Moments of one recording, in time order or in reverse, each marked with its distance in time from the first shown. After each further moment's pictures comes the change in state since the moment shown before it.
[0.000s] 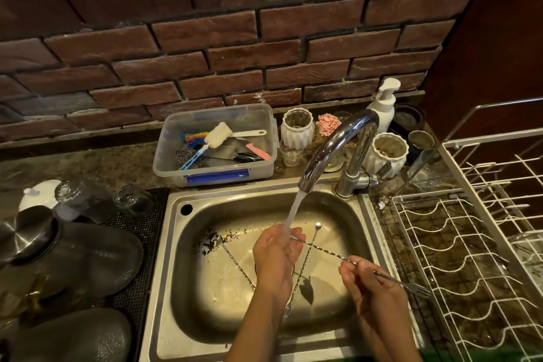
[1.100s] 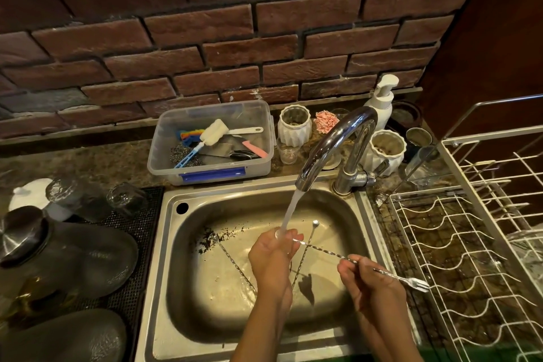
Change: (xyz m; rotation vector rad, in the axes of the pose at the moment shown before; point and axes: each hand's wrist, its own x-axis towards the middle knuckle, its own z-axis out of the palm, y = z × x) left_hand -0.004 -0.009 0.000 0.108 0.099 0.109; right_hand 0.006 -0.004 0.001 0.114 0.016 0.080
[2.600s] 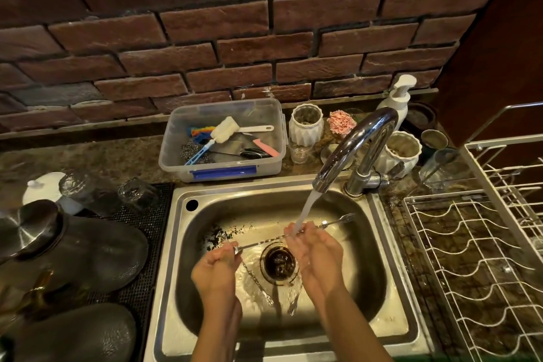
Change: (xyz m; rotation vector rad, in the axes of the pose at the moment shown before) left_hand 0.019 0.050 -0.078 -0.020 0.341 0.094; right_hand 0.017 0.064 0.096 -0.160 -0.087 0.068
